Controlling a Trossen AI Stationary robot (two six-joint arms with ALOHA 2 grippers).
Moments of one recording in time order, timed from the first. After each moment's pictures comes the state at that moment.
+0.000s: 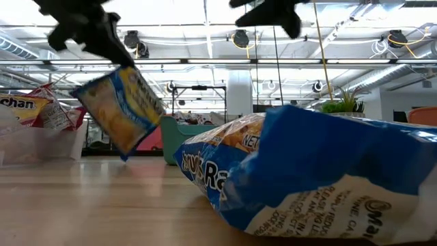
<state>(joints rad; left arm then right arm) -0.30 1.03 0.75 -0.54 -0.67 0.13 0.31 1.44 1.03 -0.09 0.41 0.54</state>
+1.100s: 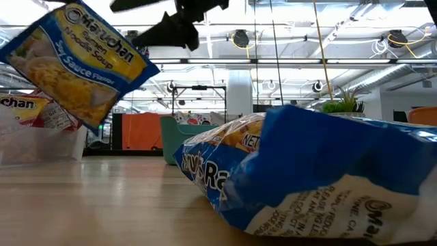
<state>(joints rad) -0.74 0.90 0.74 -0.50 -0.65 -0.02 0.16 1.97 1.57 -0.10 0.03 0.21</state>
